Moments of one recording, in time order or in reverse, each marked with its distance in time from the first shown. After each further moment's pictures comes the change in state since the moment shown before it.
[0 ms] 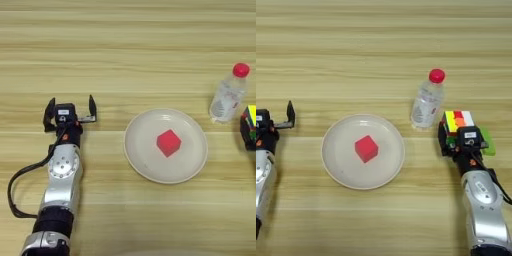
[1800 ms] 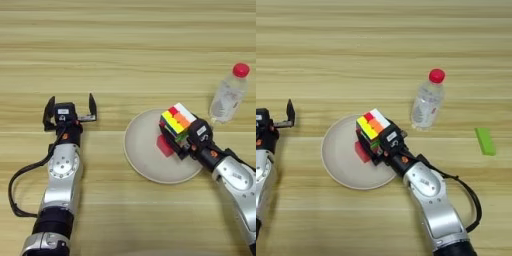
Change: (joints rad) left arm 0.009 -0.001 -0.007 -0.028 0.002 0.003 0.011; right arm -0.034 0.076 0.395 -0.121 -0.053 0.023 0.242
